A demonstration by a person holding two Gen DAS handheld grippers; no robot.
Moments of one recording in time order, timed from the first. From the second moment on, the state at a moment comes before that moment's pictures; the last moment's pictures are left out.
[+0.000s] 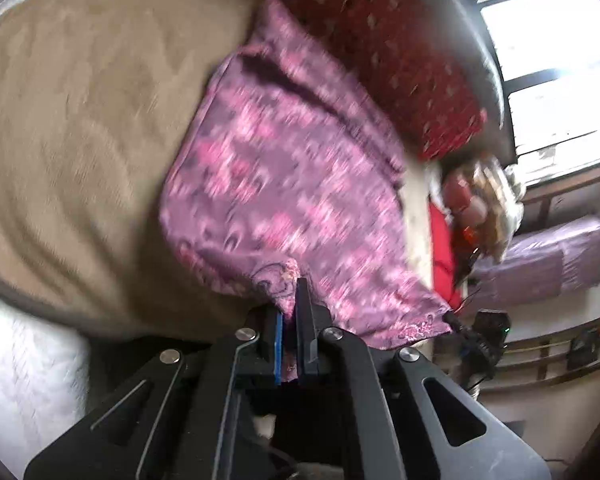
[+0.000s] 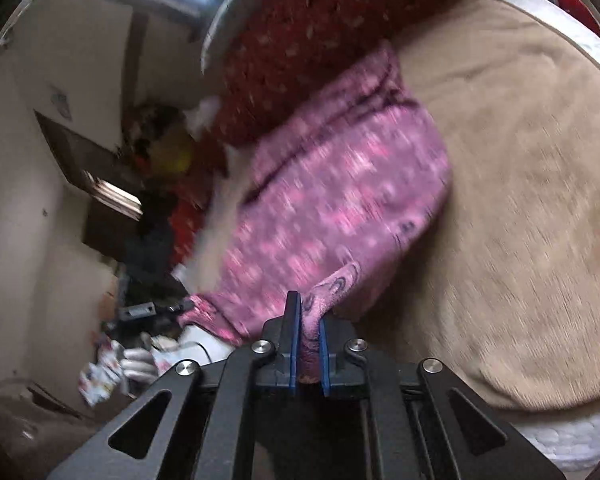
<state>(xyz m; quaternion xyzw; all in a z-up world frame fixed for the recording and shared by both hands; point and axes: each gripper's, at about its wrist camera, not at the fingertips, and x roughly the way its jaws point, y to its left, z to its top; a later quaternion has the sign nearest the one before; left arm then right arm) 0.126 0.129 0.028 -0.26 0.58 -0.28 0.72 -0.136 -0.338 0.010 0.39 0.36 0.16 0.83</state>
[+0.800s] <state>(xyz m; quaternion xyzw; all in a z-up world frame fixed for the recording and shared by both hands) 0.378 0.083 0.045 -0.30 0.53 -0.20 0.76 0.112 -0.442 0.015 0.51 0.24 0.10 0.82</state>
